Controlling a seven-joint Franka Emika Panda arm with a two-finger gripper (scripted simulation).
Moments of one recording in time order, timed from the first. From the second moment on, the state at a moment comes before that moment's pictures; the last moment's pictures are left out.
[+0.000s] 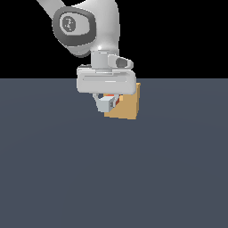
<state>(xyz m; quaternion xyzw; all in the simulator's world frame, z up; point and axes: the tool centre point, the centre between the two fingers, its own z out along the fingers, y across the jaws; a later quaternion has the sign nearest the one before) -0.027 0.090 0.107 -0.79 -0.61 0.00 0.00</state>
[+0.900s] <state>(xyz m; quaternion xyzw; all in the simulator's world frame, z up) -0.019 0.101 0.112 -0.80 -0.60 0.00 0.00</state>
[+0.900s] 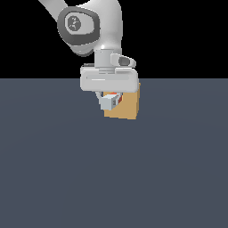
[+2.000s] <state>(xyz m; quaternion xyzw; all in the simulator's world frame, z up) 0.006 0.187 0.112 -0.80 -0.60 0.00 0.00</state>
